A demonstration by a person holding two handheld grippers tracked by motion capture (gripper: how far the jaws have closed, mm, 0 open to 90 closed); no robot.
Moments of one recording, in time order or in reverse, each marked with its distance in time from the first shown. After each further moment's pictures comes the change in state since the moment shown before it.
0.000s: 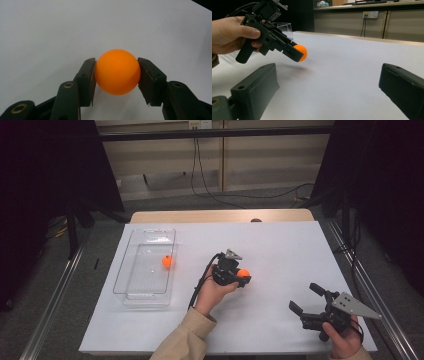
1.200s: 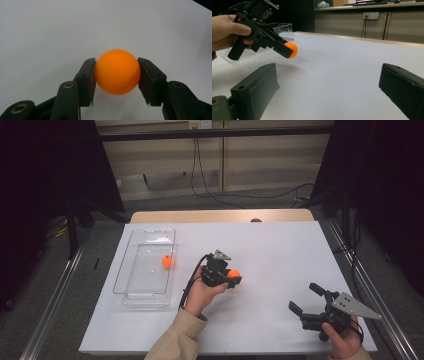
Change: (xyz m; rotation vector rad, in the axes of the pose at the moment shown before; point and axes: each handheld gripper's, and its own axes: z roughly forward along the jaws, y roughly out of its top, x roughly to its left) left arm 0.013 -0.012 -0.026 -0.005 0.014 -0.026; right arm 0.001 0.001 0.000 -0.005 0.004 -0.007
